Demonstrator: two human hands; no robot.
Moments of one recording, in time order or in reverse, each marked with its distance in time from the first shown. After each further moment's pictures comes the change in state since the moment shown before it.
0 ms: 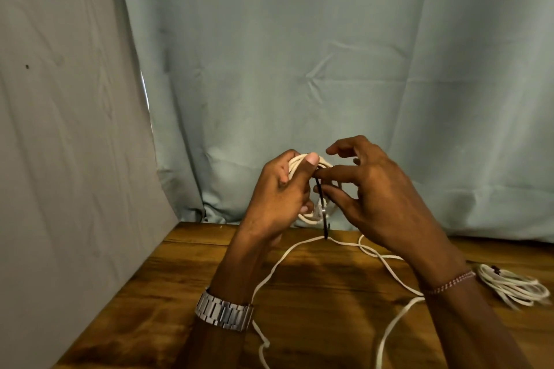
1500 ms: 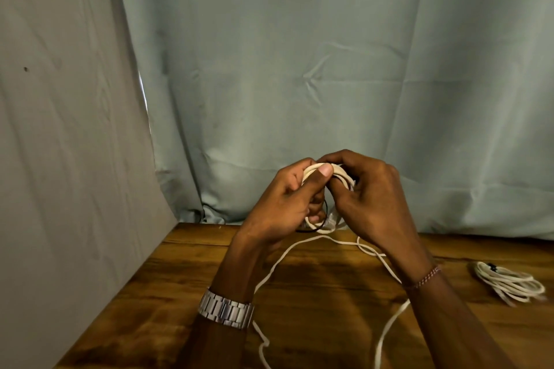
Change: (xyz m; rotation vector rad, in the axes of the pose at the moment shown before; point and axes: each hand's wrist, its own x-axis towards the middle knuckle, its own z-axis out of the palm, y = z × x) left_hand -0.005 0.002 0.002 -0.141 -0.279 -0.038; right_hand 0.000 -0.007 0.013 0.407 0.220 0.179
